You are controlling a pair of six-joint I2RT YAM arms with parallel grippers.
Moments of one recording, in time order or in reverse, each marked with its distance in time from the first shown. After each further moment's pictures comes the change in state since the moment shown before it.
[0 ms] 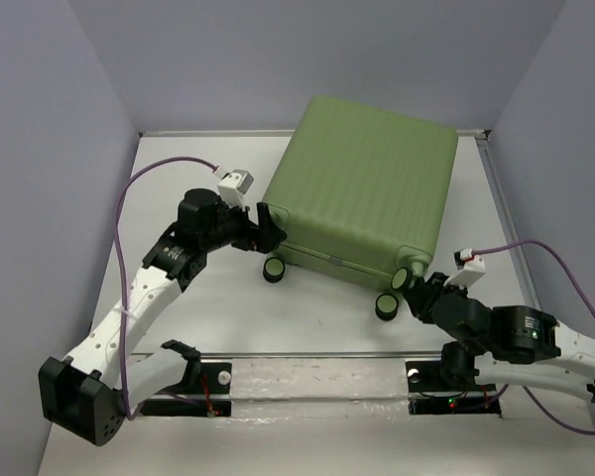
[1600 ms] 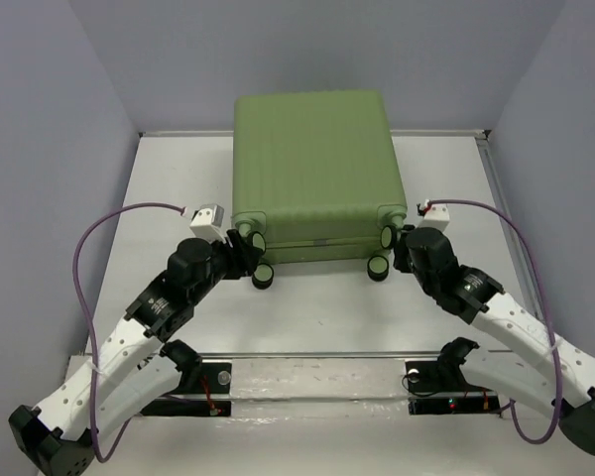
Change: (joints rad) left arm -0.212 -0.356 -0.234 -0.050 -0.490 -0.240; right arm -0.563 0.381 -0.019 0.538 -0.290 -0.558
